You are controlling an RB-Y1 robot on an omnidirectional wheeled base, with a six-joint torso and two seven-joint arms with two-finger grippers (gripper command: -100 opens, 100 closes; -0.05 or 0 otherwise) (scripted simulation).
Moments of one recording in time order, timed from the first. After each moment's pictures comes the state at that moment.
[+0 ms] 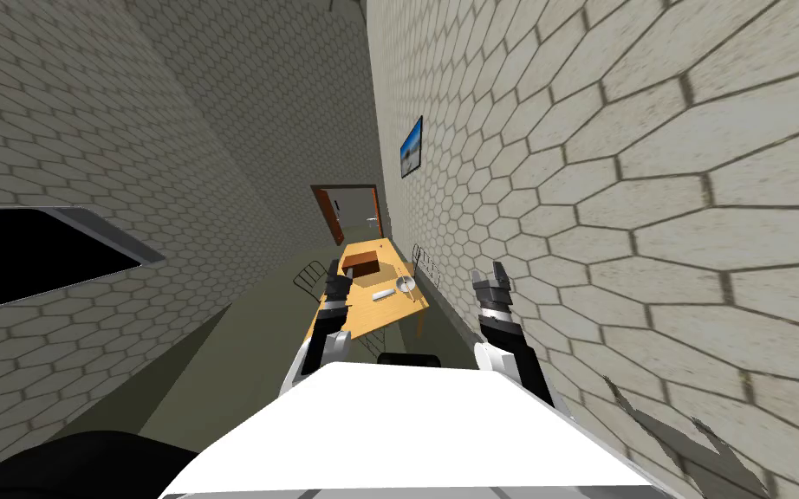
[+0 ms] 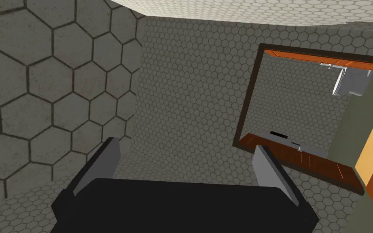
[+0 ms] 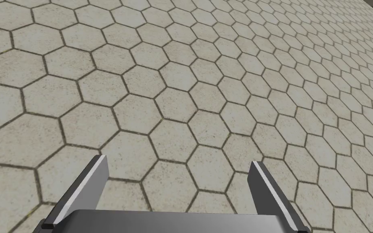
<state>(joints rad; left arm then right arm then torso) 0.46 -0.02 0.02 -2.21 -0.11 -0.35 0.15 0.53 0.01 -0.02 -2.21 -0.11 -0.42 0.03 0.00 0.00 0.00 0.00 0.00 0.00</state>
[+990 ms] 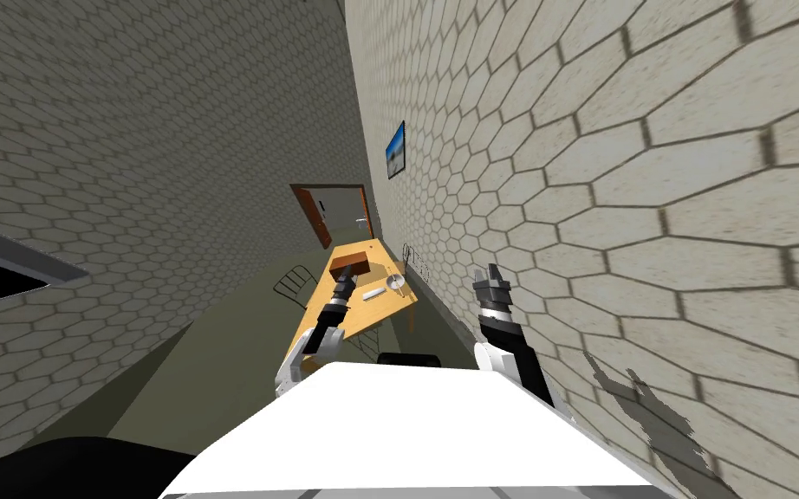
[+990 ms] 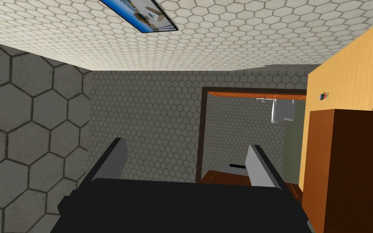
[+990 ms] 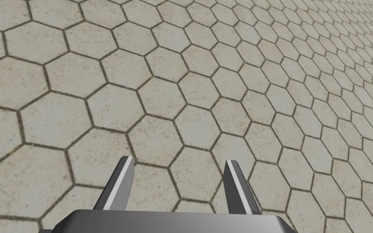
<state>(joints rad) 0.37 0.23 0.03 -2.03 -0.06 -0.20 0.18 0.53 0.01 -0.02 -2.21 -0.11 -0.42 0.03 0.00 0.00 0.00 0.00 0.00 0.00</state>
